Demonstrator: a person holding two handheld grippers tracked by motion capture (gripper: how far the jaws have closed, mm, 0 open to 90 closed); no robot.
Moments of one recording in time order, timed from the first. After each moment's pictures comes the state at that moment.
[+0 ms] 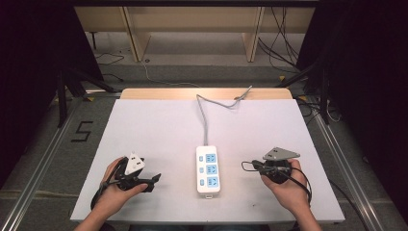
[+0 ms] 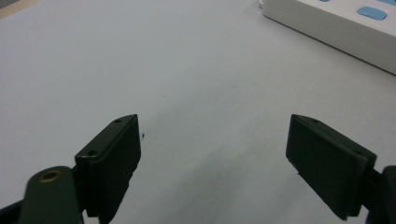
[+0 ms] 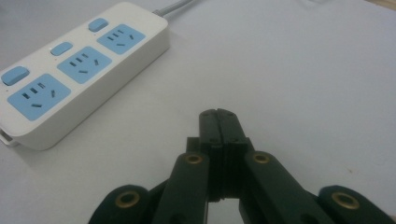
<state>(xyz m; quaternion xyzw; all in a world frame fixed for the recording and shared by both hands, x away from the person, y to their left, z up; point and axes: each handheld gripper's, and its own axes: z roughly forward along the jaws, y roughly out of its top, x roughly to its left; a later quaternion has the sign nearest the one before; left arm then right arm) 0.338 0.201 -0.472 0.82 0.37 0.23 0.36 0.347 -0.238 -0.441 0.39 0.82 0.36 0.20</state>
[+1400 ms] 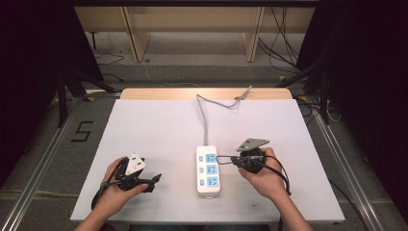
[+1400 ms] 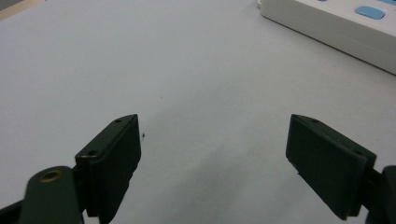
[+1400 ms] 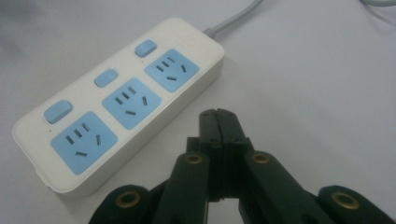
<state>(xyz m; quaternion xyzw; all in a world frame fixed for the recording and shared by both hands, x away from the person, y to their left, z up) 0.338 0.200 -0.472 0.82 0.37 0.23 0.36 0.374 -0.177 -0.431 0.35 0.86 0.33 0.16</state>
